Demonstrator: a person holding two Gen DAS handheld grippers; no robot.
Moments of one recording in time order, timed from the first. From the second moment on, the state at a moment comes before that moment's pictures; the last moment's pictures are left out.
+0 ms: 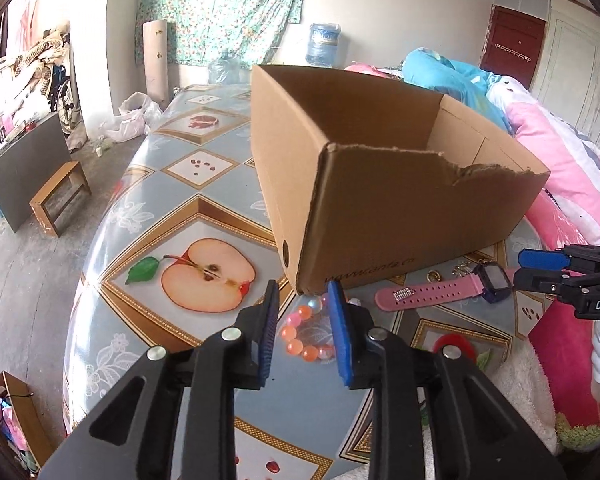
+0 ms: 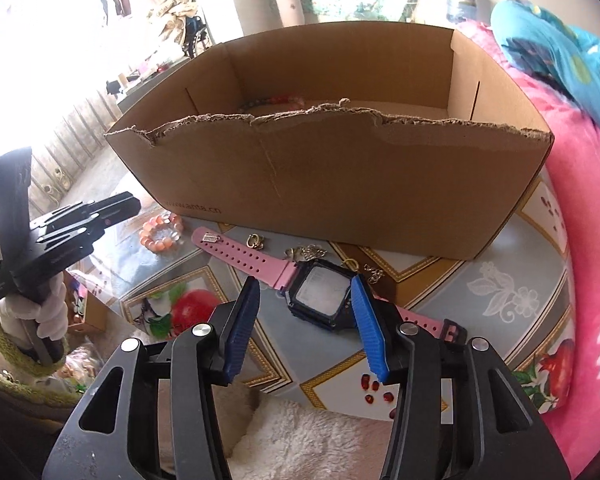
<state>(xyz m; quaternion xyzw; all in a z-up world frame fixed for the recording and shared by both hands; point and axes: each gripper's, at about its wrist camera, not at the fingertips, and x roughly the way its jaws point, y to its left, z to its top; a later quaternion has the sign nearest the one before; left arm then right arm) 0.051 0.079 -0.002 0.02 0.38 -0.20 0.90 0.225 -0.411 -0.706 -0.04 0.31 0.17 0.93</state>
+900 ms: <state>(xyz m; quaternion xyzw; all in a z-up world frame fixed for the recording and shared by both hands) 0.035 -0.048 -0.019 0.12 0.37 -0.33 0.86 0.236 -0.443 -0.714 -0.05 0.31 0.19 0.93</state>
